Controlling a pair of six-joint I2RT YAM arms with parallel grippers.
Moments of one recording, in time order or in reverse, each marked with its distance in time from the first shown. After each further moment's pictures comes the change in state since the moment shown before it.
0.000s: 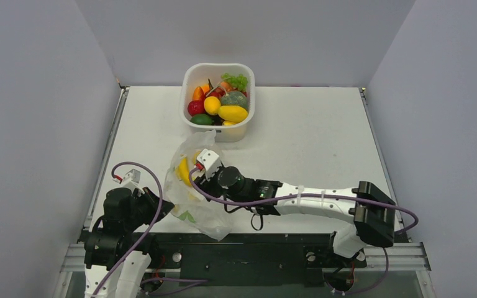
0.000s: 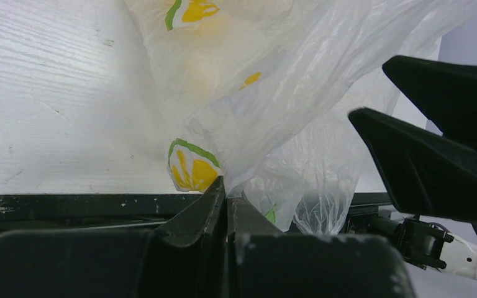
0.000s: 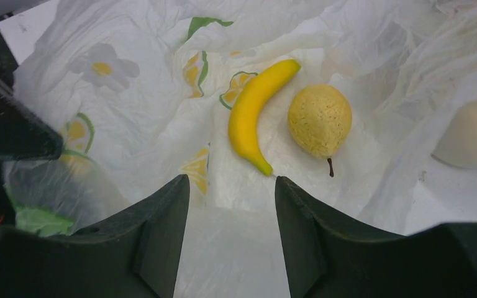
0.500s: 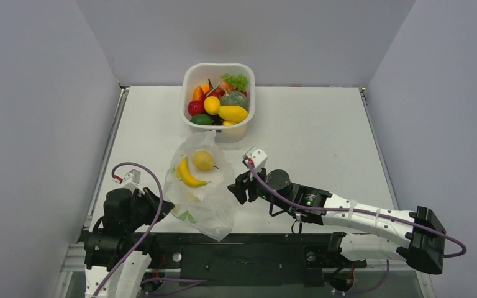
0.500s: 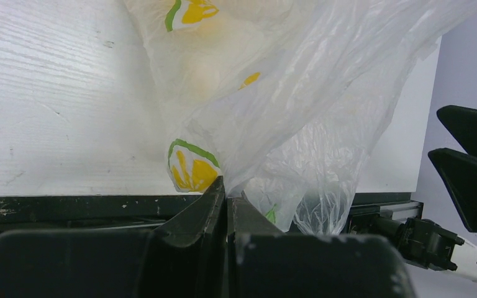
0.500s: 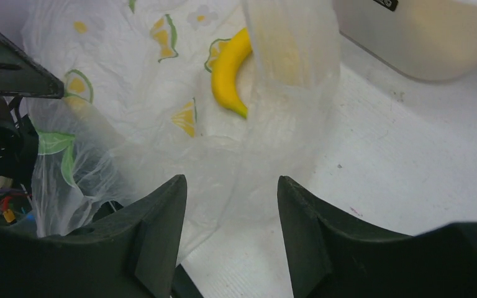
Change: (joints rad) left arm 0.000 -0.014 -0.006 0.002 0.000 0.005; right arm -0.139 -0.398 -0.305 -0.061 -0.082 0.175
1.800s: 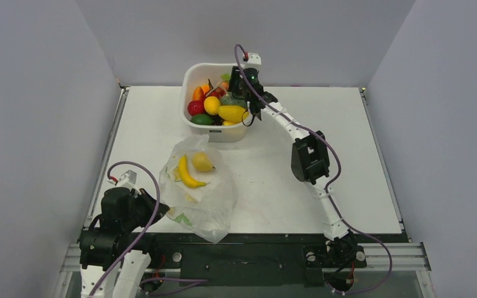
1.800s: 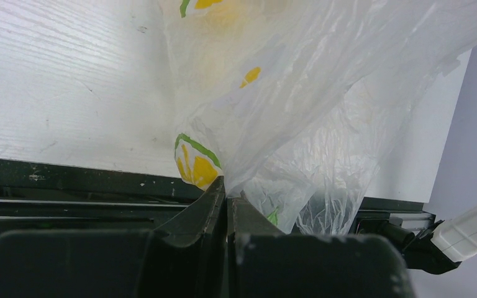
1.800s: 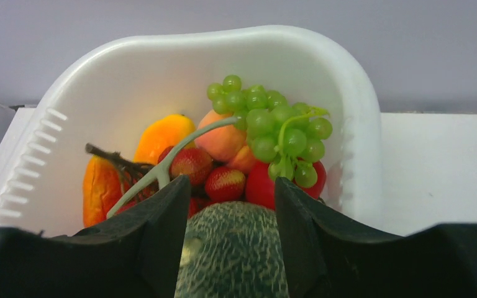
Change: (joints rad) left arm 0.000 0.055 0.089 -0.117 -0.074 -0.003; right arm -0.560 1.440 1.619 -0.094 0.068 0.111
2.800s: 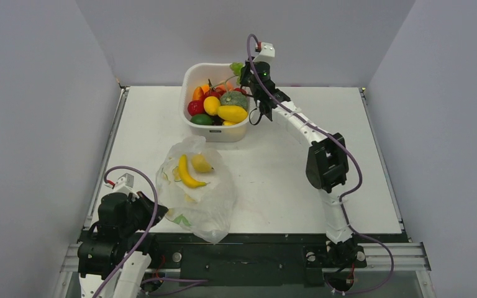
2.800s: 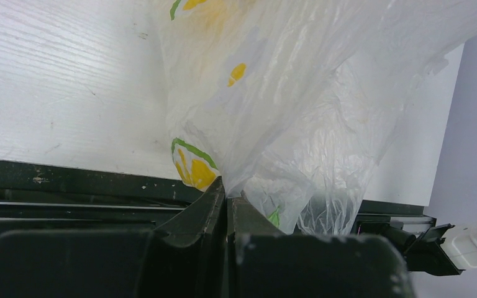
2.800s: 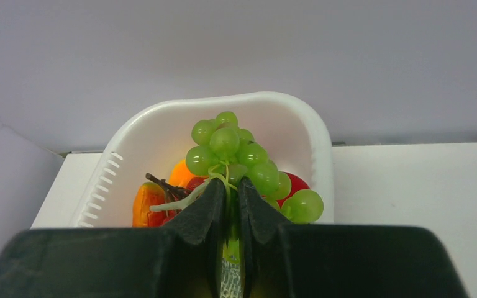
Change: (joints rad) left arm 0.000 -0.062 0.002 -0.008 -0.009 0.001; right arm -0.002 -0.380 -0.360 0.108 0.074 0.002
